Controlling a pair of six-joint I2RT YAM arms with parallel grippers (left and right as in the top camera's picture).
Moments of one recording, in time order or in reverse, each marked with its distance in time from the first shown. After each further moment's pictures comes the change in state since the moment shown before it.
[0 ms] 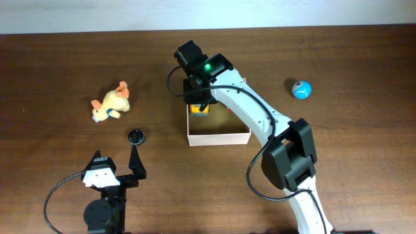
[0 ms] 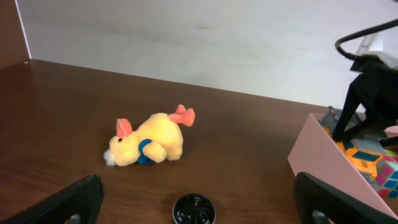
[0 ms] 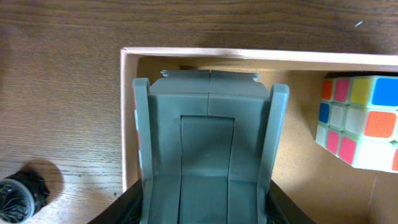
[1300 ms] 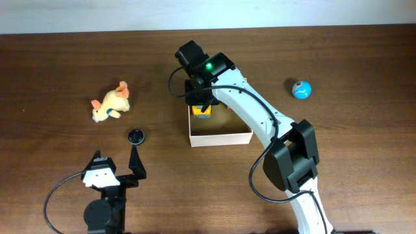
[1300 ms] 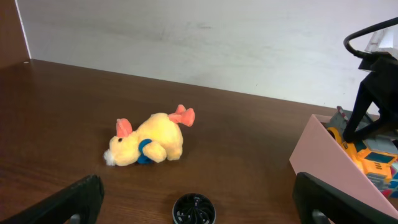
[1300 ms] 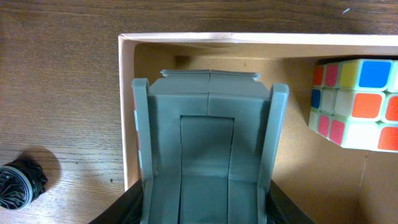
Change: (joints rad) left arm 0.000 0.000 0.000 0.000 0.000 0.000; right arm 0.000 -0.024 0.000 -0.047 0.000 0.000
